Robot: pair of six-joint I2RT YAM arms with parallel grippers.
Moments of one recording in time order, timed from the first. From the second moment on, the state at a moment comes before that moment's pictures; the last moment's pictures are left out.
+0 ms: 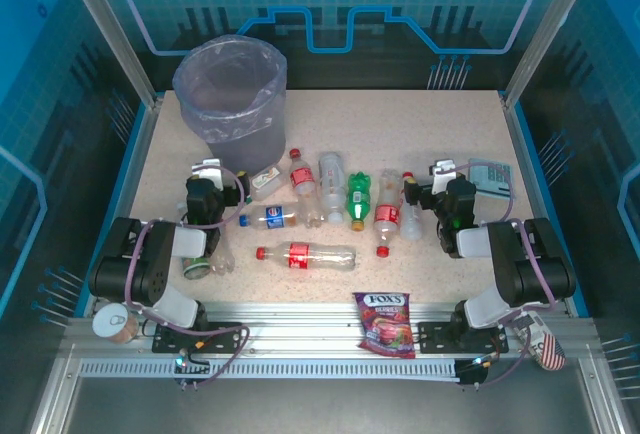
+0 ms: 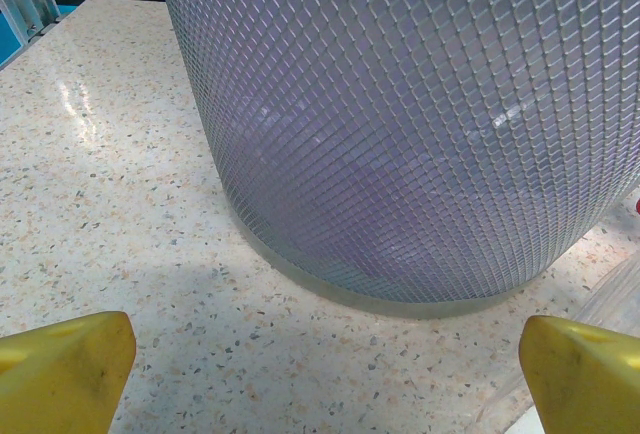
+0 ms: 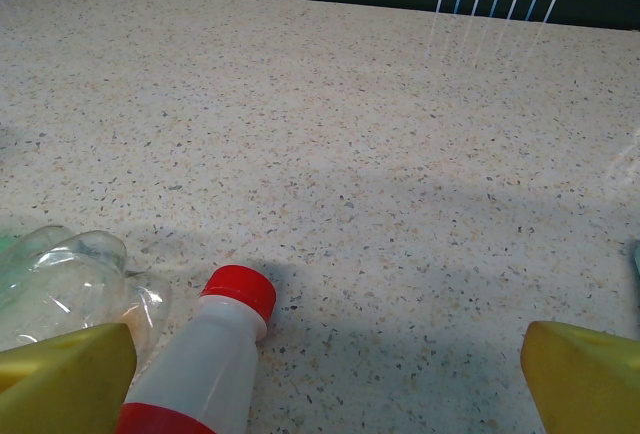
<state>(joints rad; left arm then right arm) -0.04 1.55 0.38 0.83 -0.13 -0.11 0.07 1.54 0.38 0.80 0.00 -0.05</state>
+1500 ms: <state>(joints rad) -0.03 0.57 0.55 -0.40 -0.03 -0.58 0.17 1.26 0.97 -0.68 0.06 0.18</state>
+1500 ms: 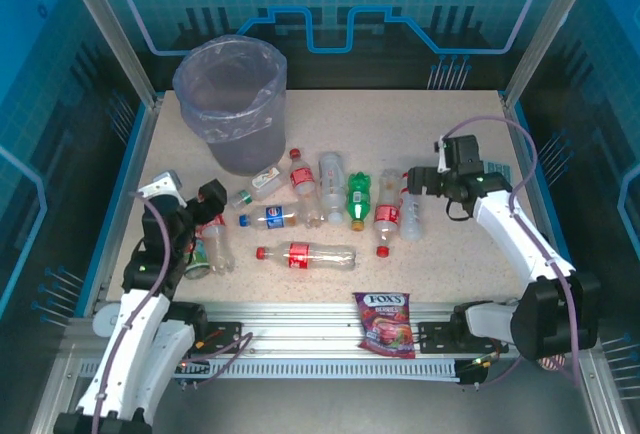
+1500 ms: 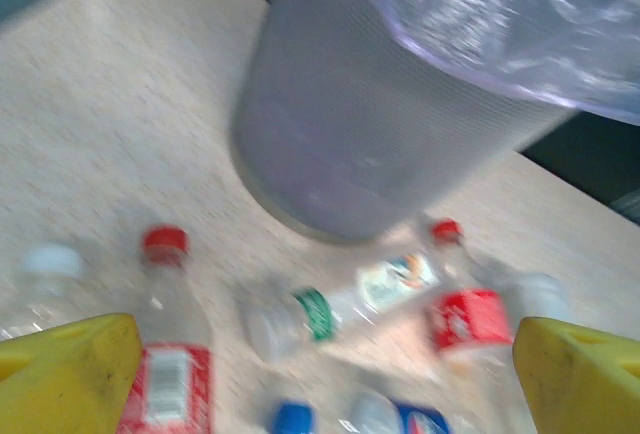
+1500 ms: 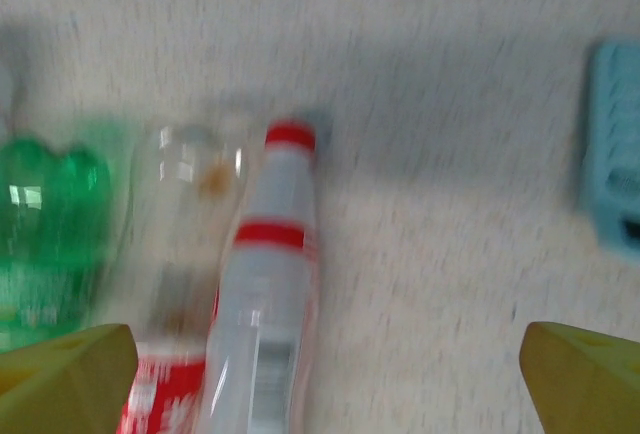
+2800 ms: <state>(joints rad) -0.66 1.15 0.82 -0.11 0.14 -0.93 0.20 1.57 0.90 -0.74 -0.09 0.22</state>
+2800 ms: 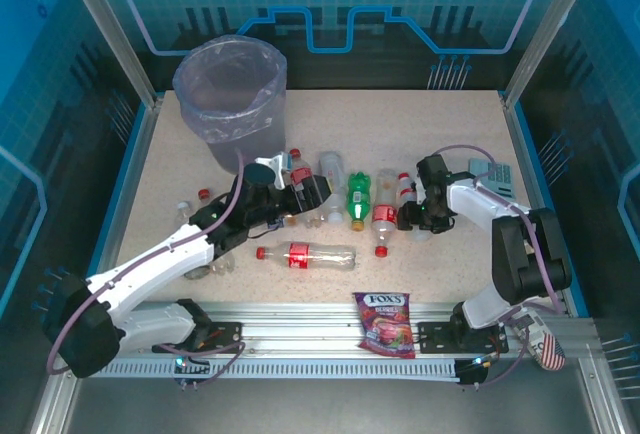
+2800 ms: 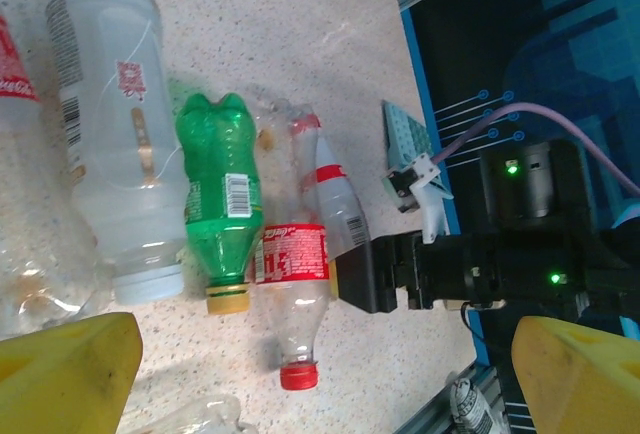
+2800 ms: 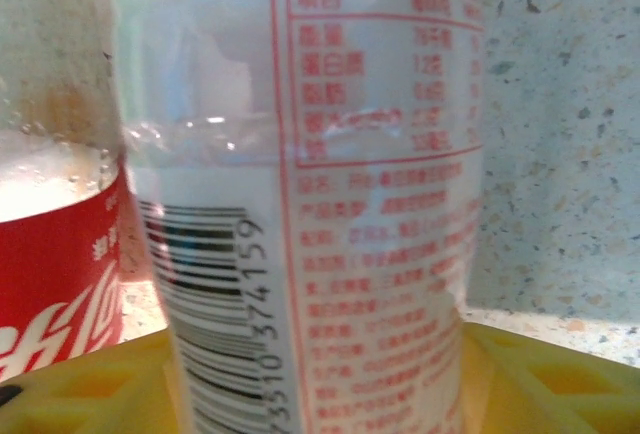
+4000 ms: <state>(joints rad) -0.68 1.56 1.08 0.22 0.29 -1.08 0.44 1.11 0.90 -0.52 -0.43 0.13</state>
